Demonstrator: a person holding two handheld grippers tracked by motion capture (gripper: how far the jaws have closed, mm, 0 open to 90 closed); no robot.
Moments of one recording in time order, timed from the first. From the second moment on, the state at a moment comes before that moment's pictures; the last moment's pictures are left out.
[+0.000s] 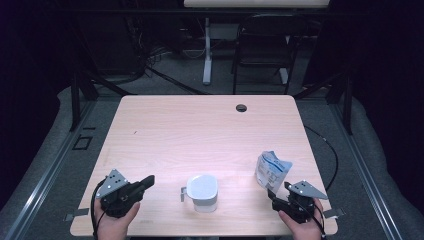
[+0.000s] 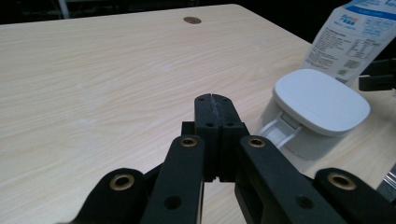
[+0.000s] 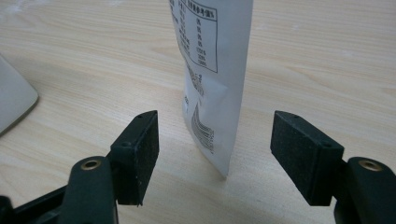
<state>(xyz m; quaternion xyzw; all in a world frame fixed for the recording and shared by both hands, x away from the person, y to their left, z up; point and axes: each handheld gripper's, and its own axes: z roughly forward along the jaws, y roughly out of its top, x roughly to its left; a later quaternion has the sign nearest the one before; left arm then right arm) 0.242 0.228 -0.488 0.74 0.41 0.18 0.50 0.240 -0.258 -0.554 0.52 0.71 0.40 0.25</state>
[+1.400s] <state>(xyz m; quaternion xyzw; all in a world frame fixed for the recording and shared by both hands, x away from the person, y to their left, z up) 0.261 0.296 -0.559 0.70 0.55 0.20 0.41 0.241 -0.253 -0.561 0.51 0.73 0.38 0.26</state>
